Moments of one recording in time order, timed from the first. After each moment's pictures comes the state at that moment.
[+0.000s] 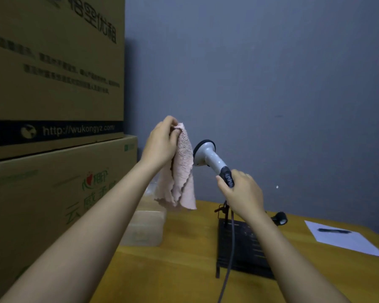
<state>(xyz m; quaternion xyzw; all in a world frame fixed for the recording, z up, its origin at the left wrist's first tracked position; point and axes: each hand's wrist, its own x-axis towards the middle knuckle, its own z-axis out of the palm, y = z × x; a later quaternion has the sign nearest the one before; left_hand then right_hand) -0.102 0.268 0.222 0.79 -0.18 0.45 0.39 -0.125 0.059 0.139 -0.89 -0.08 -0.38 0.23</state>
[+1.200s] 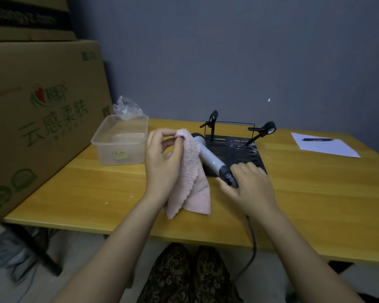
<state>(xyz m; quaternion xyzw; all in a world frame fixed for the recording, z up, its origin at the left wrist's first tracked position) -0.178 0.184 0.022 0.68 -0.10 0.30 0.66 -0.194 -0.008 -0.026 -0.93 -0.13 -0.35 0.05</state>
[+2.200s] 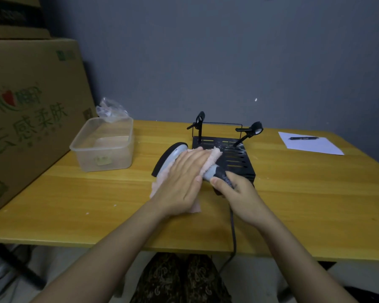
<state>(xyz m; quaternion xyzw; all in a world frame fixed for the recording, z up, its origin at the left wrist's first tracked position) -0.151 0.160 -0.036 0.82 -0.42 0.23 0.32 -0.210 -0.005 -0.015 -0.87 -0.11 -0.12 0.47</state>
